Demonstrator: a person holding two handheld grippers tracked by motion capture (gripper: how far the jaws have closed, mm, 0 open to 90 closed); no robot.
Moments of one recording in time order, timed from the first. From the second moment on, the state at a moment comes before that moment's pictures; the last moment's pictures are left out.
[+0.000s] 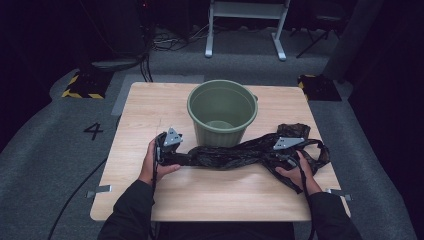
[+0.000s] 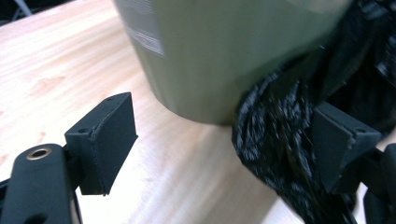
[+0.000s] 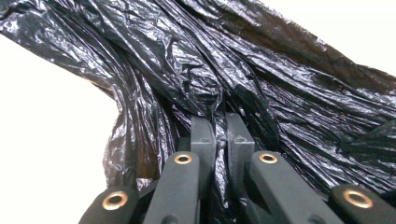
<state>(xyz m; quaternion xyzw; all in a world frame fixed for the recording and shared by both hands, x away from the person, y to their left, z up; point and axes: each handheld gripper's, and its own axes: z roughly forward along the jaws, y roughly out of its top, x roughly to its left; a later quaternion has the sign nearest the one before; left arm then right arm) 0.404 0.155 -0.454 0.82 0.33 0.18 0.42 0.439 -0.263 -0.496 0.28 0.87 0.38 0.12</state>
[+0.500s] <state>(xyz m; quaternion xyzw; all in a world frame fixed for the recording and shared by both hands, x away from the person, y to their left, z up) 0.369 0.175 -0.470 0.82 0.35 0.14 0.42 0.434 -0.288 -0.494 0.27 0.88 0.37 0.11</state>
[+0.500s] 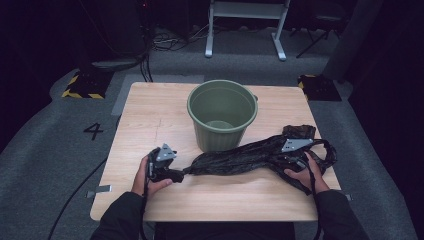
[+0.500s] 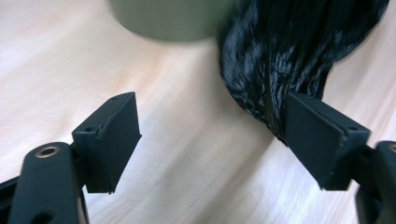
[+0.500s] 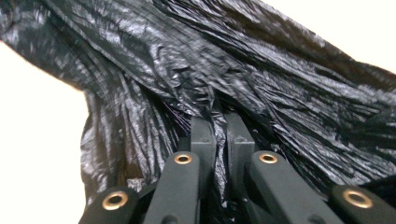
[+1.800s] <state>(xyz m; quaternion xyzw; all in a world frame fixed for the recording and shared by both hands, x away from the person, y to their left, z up) 0.380 0.194 -0.503 0.85 0.38 0.14 0.34 0.424 -0.315 -0.470 0.26 0.81 0.48 0.20</state>
